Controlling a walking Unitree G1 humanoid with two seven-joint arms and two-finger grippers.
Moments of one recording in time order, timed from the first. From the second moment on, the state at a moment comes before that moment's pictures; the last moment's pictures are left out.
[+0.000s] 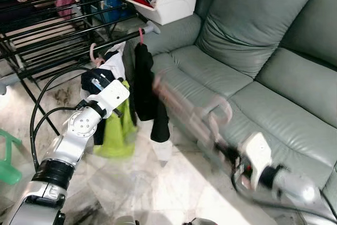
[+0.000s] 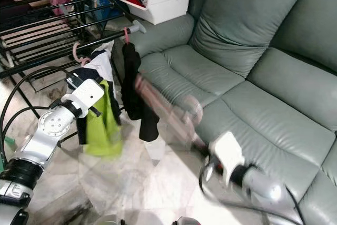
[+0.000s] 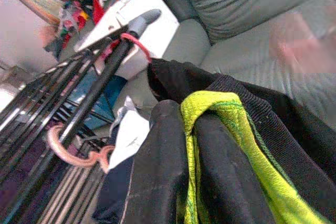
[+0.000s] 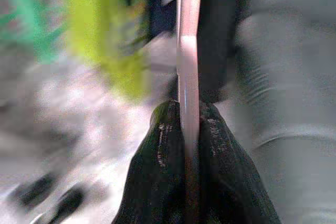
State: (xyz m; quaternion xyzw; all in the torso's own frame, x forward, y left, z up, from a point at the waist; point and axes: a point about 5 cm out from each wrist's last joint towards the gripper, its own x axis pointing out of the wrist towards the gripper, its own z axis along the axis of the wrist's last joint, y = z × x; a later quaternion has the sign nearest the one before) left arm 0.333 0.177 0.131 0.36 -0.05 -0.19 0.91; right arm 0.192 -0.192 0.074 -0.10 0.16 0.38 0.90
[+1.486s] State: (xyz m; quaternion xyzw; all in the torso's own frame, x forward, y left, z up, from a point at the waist) left arm 0.333 0.189 0.105 0.43 -0.04 -0.18 0.88; right arm 0.175 -0.204 0.099 -0.04 0.16 0.47 0.87
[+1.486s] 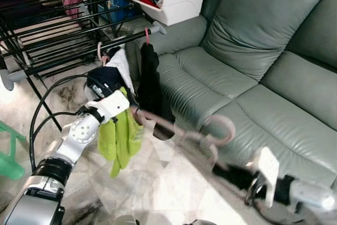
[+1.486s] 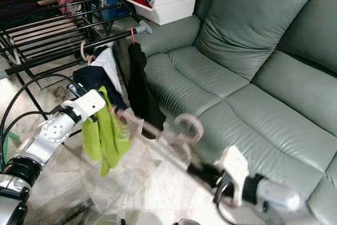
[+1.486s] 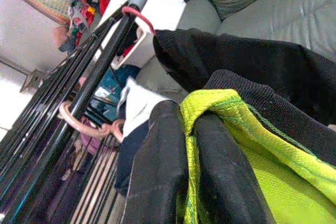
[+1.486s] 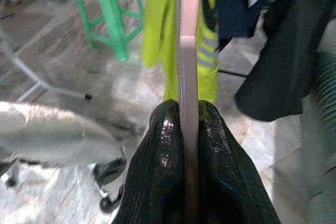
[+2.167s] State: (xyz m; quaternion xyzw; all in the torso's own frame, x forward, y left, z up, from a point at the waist) left arm 0.325 0.166 0.128 0.37 -0.14 -0.25 0.88; right arm 0.178 -0.228 0.082 -0.07 0.21 0.45 0.87
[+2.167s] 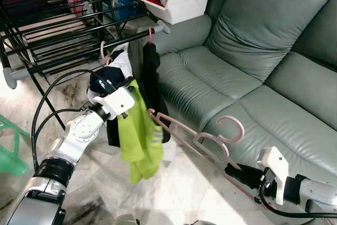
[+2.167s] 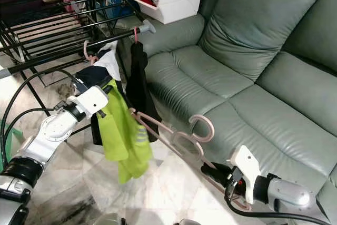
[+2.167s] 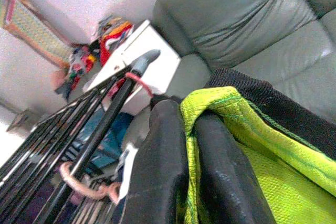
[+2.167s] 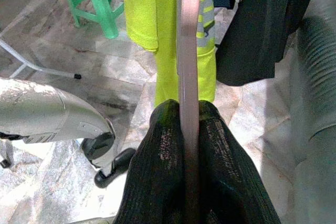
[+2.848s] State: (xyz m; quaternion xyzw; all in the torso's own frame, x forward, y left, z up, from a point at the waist) left arm 0.321 0.175 0.112 0.38 -0.10 -0.26 0.88; right arm 0.178 -0.233 0.101 -0.05 0.20 0.46 0.86
